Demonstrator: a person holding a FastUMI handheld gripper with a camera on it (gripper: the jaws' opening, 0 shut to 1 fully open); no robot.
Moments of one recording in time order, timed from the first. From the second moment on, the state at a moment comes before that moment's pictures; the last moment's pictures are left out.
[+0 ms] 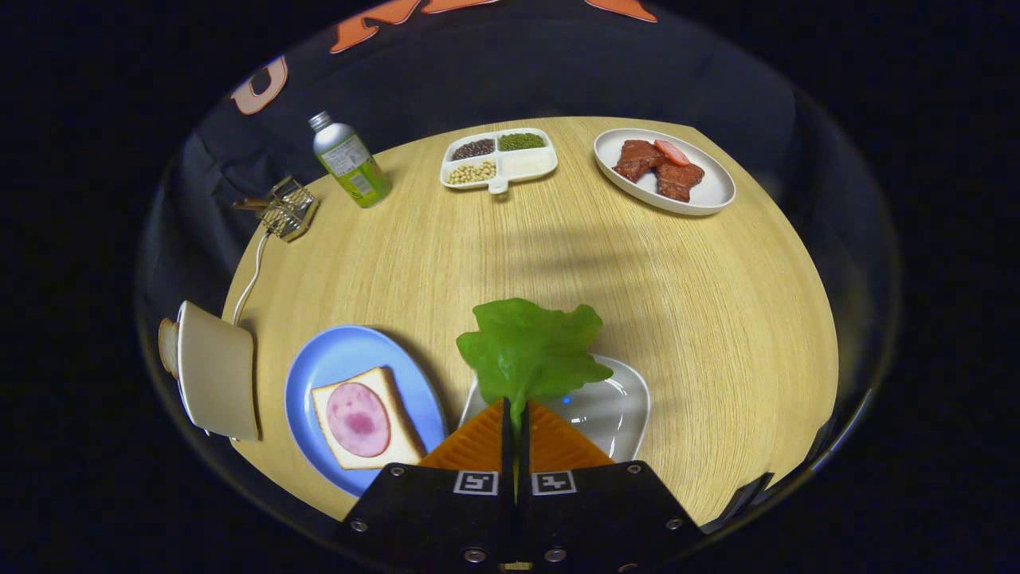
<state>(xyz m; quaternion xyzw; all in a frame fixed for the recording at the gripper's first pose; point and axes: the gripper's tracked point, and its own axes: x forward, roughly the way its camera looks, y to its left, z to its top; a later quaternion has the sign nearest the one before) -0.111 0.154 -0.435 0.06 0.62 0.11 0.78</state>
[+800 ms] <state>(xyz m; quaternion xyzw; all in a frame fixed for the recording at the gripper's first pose) -0.160 0.296 -0.389 0.11 0.63 0.25 0.72</state>
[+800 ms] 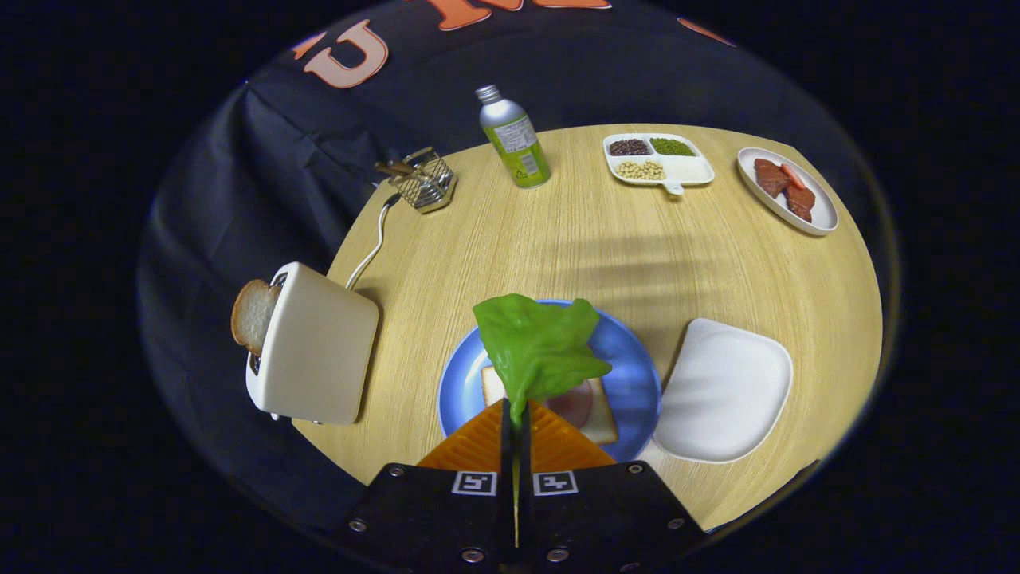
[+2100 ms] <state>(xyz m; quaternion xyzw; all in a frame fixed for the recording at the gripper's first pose) -0.130 0.401 -0.284 0.04 0.62 0.24 0.75</state>
